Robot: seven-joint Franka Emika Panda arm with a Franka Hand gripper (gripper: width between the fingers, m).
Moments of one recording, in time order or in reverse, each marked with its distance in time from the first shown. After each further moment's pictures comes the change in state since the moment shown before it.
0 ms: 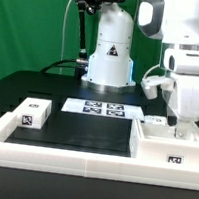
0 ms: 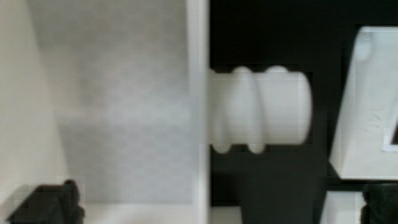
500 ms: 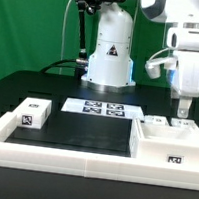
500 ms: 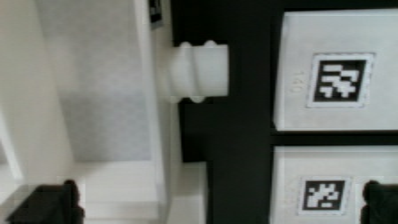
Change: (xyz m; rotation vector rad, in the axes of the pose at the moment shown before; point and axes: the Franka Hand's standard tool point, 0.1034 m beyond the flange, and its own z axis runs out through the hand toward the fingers) arm 0.004 -0.019 -0.029 -0.012 -0.008 0.040
